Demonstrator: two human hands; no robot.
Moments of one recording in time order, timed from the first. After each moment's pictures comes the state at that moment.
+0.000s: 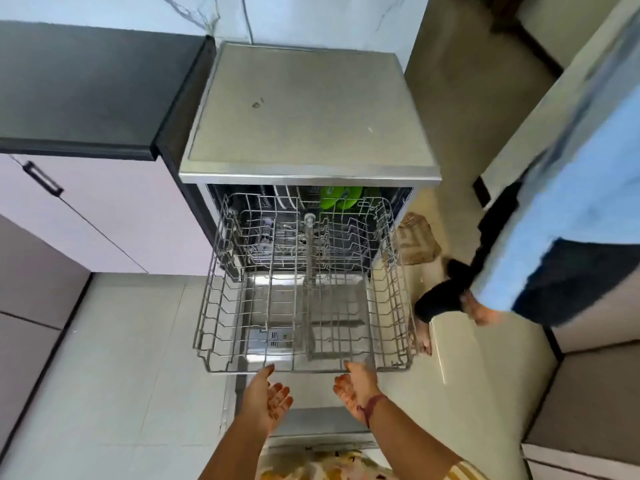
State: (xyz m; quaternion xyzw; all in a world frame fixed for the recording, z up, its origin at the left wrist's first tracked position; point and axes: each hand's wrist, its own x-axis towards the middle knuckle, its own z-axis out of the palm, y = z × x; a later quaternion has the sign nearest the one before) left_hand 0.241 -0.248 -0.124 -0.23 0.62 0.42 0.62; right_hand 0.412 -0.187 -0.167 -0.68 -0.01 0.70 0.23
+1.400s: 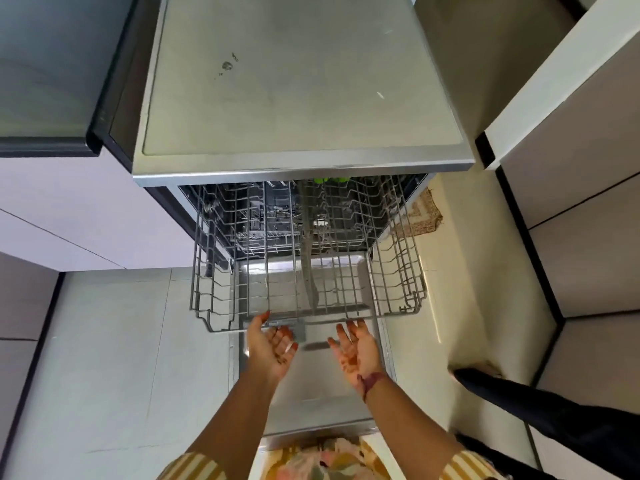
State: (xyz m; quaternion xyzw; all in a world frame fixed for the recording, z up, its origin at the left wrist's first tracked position) left_hand 0.198 -0.115 -0.153 -0.20 0.56 0.48 0.64; right_hand 0.359 -0.098 -0.170 -0.56 0.10 0.70 0.43
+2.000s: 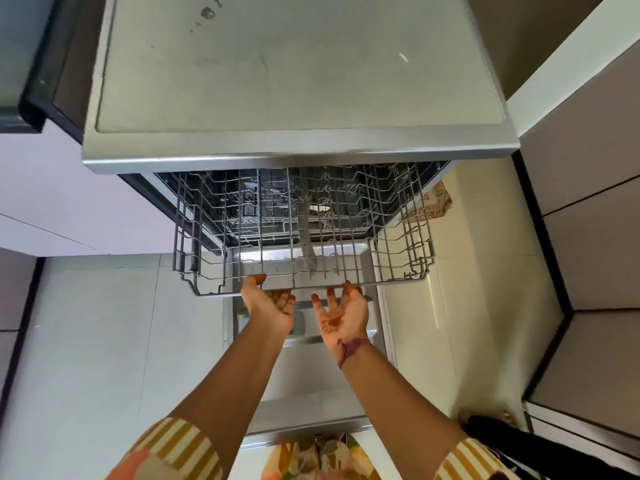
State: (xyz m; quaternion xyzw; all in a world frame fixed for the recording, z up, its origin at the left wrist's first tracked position) left_hand 0.190 -0.012 -0.170 -0.30 0.57 0.51 0.56; right_hand 0.306 -0.019 -0.171 -0.55 0.15 0.67 0.47
